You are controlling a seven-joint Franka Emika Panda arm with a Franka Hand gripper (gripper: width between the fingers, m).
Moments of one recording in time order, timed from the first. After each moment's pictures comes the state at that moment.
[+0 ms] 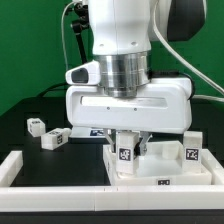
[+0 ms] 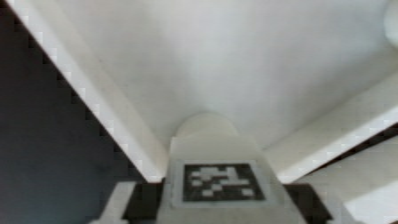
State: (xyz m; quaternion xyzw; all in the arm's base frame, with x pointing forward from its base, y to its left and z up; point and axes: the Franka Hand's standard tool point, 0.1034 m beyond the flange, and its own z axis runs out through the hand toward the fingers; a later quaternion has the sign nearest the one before) arm 0.603 0.000 0.063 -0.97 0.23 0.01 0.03
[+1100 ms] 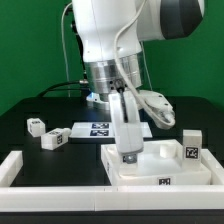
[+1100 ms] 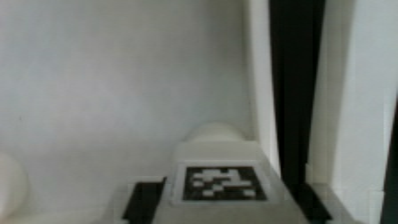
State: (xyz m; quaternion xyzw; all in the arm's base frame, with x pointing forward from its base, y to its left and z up) arm 0.609 0.005 0.059 -0.68 0.73 0.06 0.05
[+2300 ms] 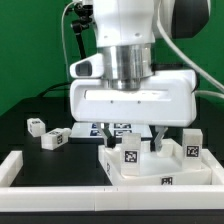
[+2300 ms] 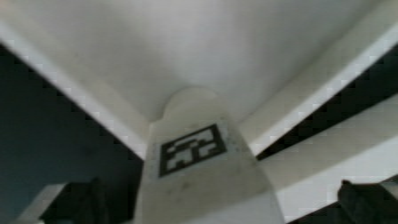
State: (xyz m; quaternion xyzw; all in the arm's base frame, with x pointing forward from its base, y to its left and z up) arm 0.608 0.006 0.077 -0.98 0.19 -0.03 0.03
